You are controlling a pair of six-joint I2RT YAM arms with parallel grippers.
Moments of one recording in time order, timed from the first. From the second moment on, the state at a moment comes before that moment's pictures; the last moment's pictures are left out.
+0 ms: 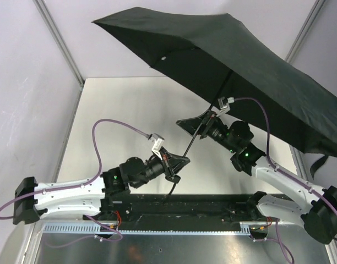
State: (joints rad) left arm -1.23 0.89 0.57 0.33 -0.20 -0.61; right arm 0.66 1.05 0.70 0.53 -0.29 1.00
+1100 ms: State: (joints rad) left arm -1.23 0.83 0.56 0.32 -0.41 -0.62; right arm 0.59 1.22 0.86 0.51 -0.44 0.93
